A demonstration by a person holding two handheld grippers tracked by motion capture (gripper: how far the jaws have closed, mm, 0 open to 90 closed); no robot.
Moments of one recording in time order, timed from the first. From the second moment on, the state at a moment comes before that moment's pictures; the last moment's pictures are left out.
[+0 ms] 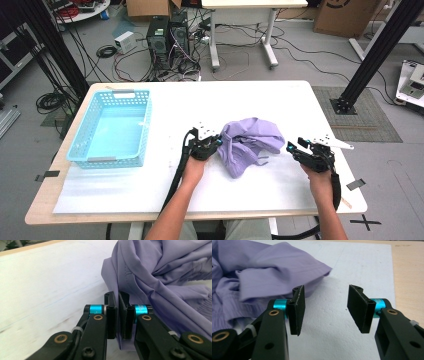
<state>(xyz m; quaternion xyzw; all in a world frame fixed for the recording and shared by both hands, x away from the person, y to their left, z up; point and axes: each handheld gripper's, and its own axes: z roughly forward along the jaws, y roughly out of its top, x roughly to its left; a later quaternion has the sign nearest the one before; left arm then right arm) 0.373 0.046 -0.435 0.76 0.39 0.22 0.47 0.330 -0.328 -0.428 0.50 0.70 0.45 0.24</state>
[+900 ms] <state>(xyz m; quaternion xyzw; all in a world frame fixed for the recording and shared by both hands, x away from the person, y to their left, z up) 0.365 0.121 -0.421 0.71 0.43 0.23 0.51 0.345 -0.234 -0.433 0.37 0.80 0.45 0.16</state>
